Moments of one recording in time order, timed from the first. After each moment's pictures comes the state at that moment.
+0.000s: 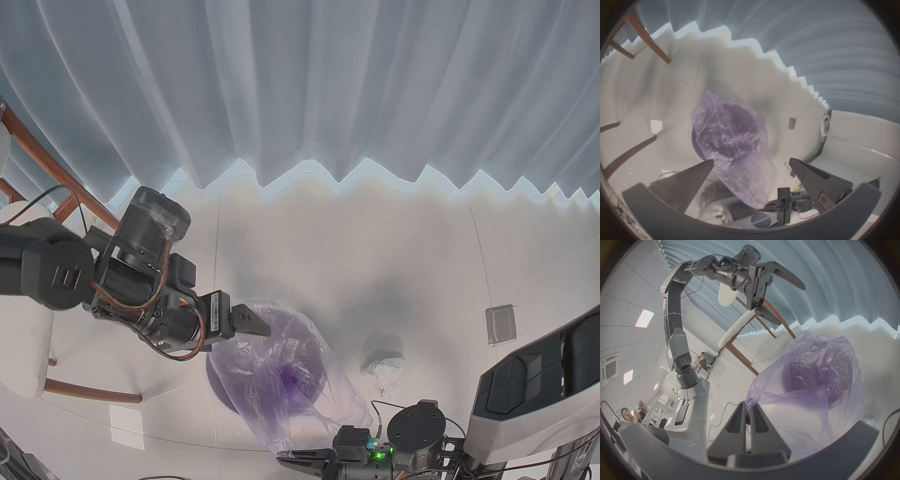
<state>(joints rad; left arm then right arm) -0.51 1.70 -1.12 0.31 -0.23 -0.57 1.04 2.24 -0.33 -1.55 0.27 0.10</state>
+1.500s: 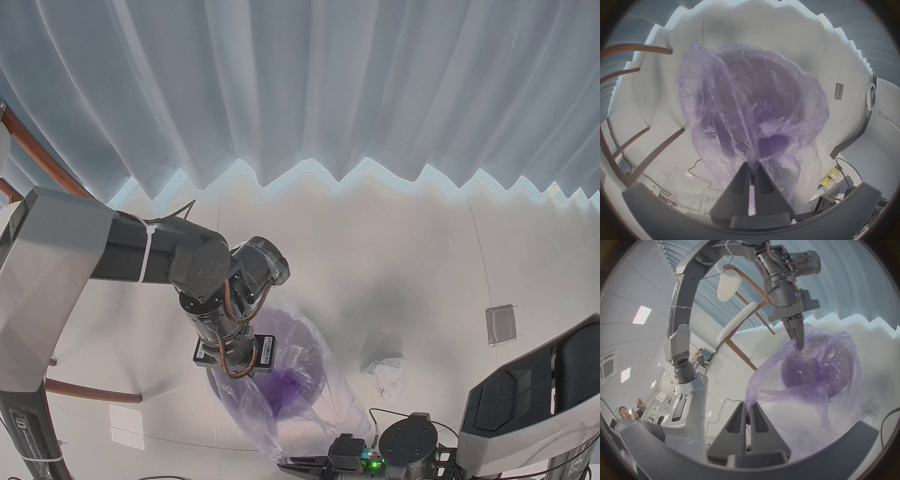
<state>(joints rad) -0.61 2.12 -1.54 0.78 0.02 -0.51 1.08 2.27 -0.32 -1.55 0.20 0.10</state>
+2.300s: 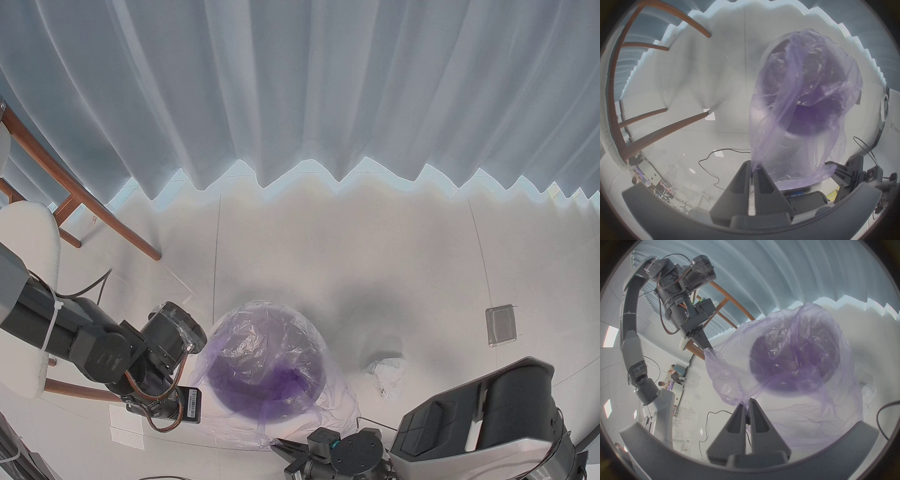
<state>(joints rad) -0.52 1.81 -0.80 0.34 0.16 -0.54 1.11 2.47 -0.51 -1.55 -0.11 0.33</state>
